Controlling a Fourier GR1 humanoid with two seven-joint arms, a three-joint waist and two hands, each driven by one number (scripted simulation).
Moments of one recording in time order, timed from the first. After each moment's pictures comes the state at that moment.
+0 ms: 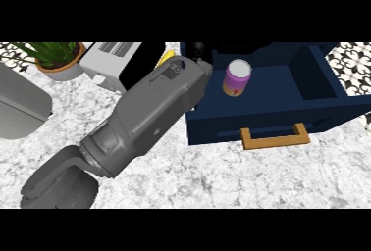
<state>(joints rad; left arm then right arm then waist) -1.39 0.00 -0.60 -0.45 0.97 0.78 -0.18 0.30 -0.04 -0.66 -2.33 -0.49 0.44 0.30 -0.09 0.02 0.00</state>
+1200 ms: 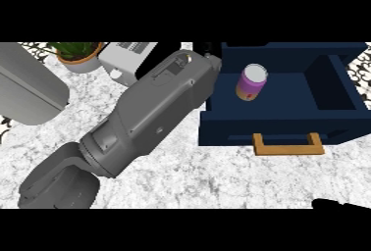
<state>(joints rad) -1.43 0.00 -0.59 -0.49 1.06 0.79 -0.26 -0.02 -0.10 -0.24 -2.32 0.43 0.43 0.08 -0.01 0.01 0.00</state>
